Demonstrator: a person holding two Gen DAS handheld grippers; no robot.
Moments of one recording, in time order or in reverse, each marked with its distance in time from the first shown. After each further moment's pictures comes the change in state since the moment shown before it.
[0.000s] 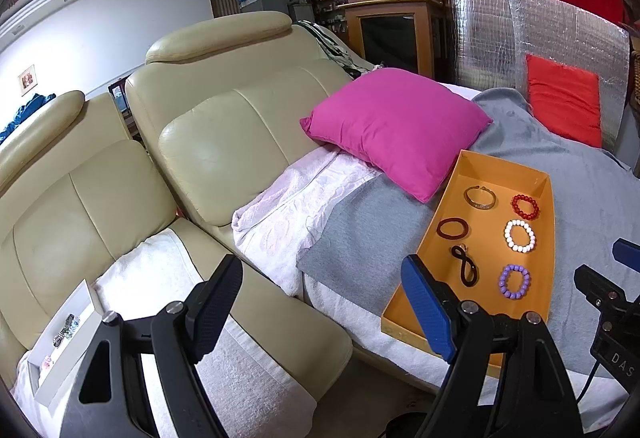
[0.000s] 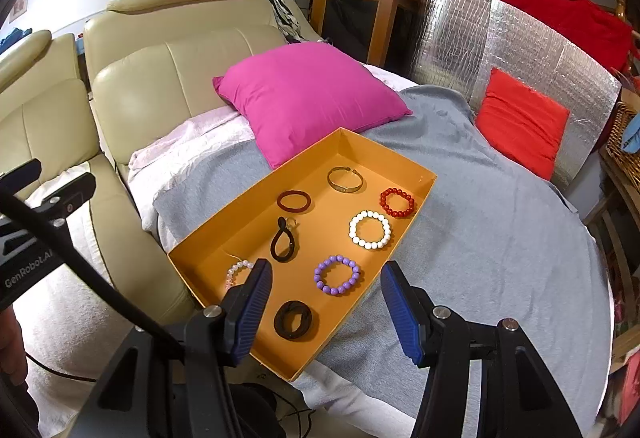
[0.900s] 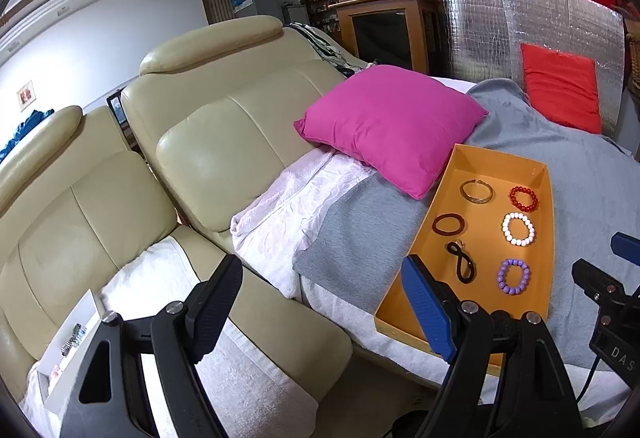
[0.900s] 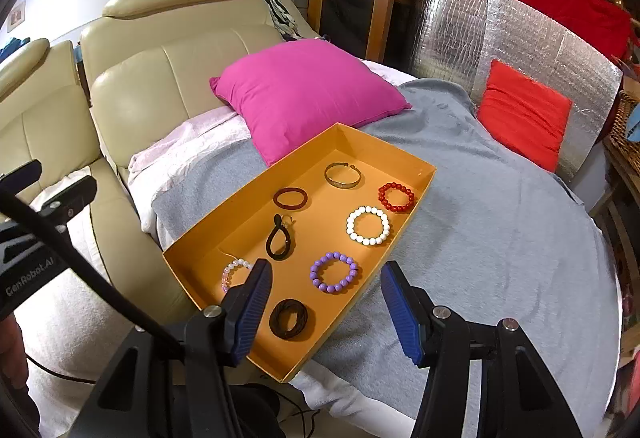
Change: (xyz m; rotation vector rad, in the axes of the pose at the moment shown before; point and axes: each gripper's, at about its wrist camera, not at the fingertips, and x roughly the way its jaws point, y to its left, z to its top) left arm -0.001 -0.019 0.003 0.055 -0.005 0.020; right arm 0.009 -0.013 -0.003 0.030 0.005 0.025
